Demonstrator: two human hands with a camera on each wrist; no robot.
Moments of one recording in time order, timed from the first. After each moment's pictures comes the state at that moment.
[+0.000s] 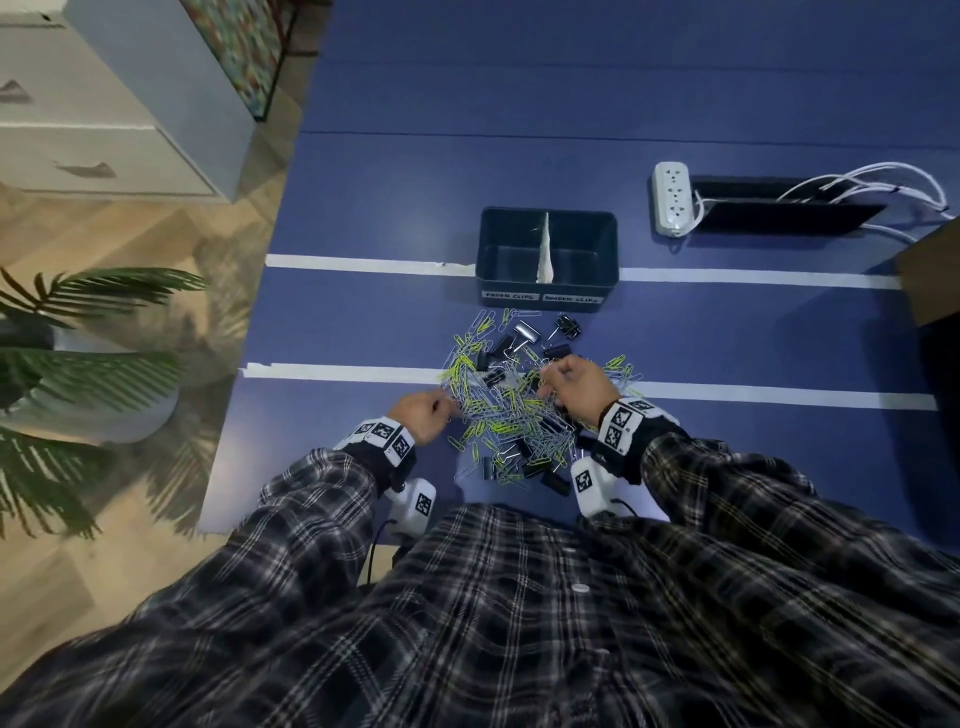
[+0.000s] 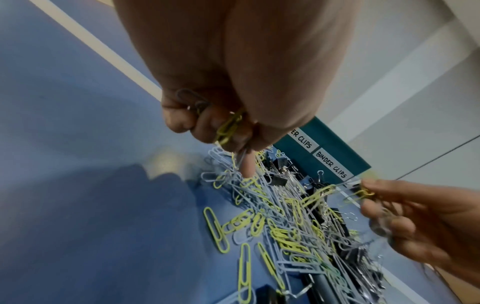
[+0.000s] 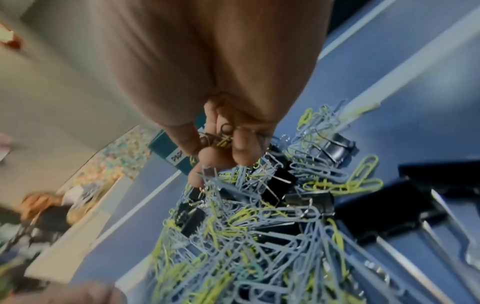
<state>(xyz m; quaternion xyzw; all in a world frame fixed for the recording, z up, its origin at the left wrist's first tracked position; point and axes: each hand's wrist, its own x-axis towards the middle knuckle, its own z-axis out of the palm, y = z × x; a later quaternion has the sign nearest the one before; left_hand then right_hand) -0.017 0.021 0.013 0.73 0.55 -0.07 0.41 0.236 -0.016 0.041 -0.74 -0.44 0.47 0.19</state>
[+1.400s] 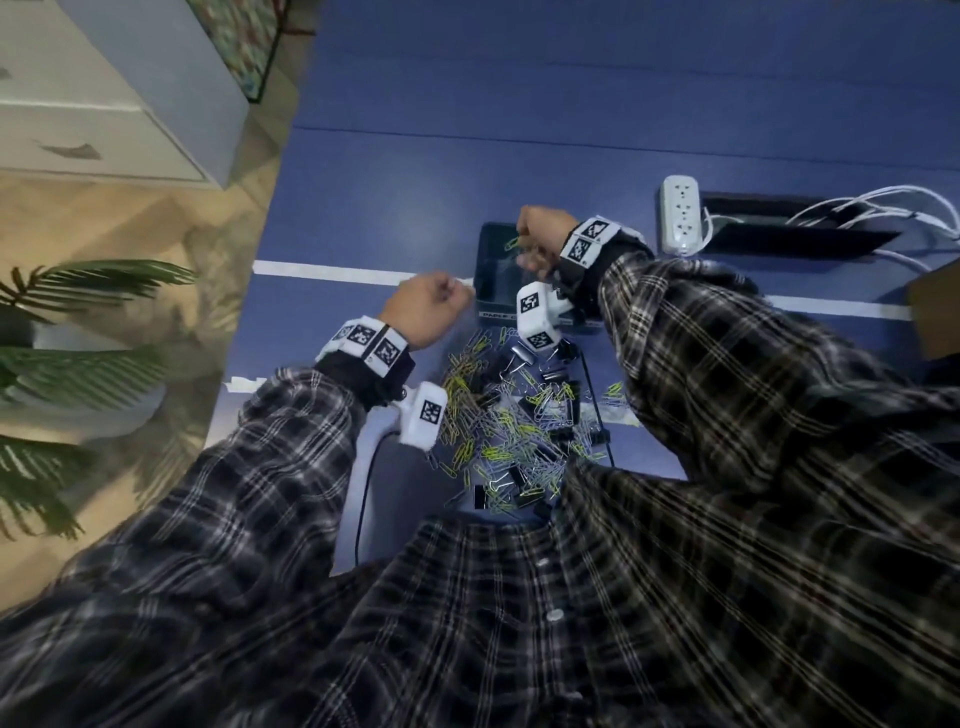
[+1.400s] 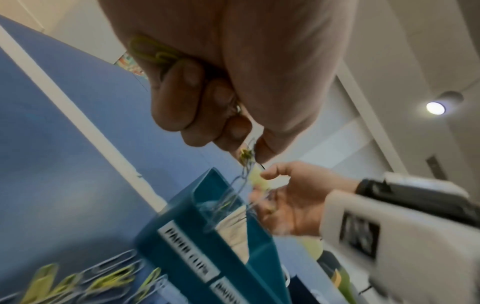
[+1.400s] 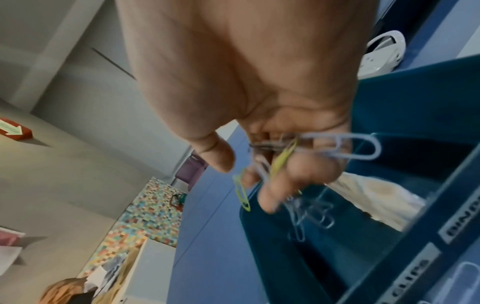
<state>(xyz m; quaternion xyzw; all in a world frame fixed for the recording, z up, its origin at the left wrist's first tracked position) 0.036 0.146 0.107 0.72 0.58 0.09 0.36 0.226 0.184 0.146 -0.73 -0.27 0.57 0.27</state>
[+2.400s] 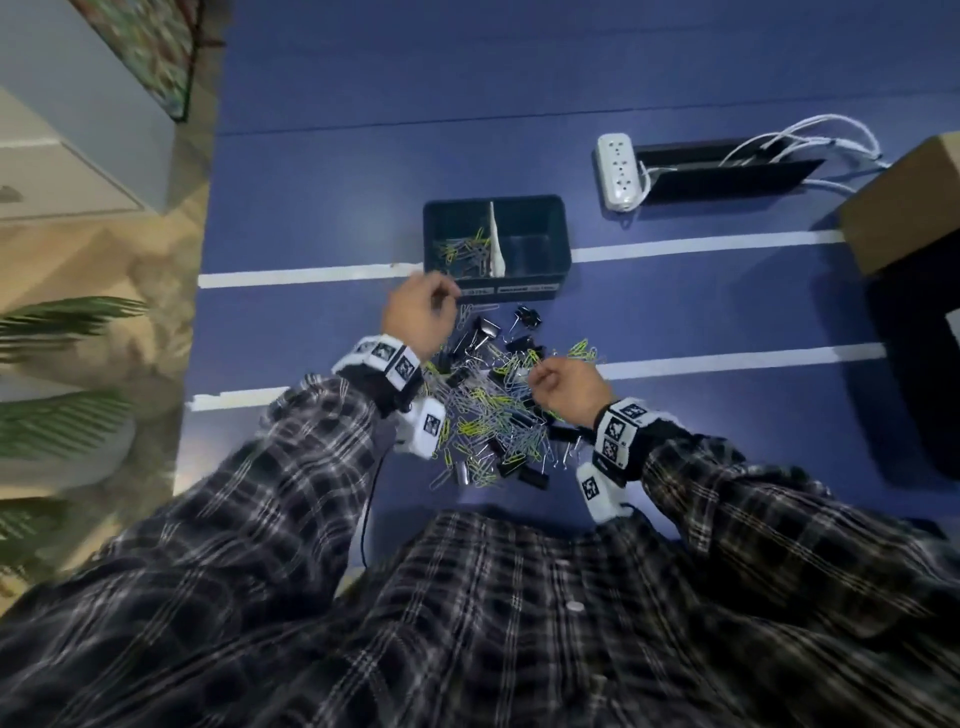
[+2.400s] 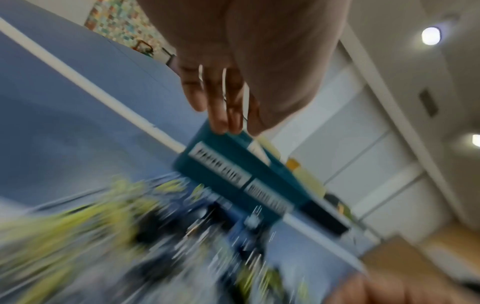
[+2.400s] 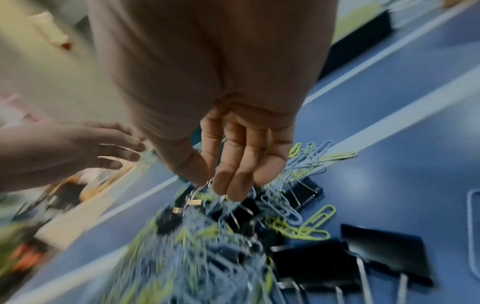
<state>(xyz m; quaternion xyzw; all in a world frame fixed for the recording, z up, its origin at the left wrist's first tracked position) 0.070 0.110 0.063 0.79 0.52 0.16 0.29 0.262 -0.032 0.042 -0.74 -0.47 0.47 0.15</state>
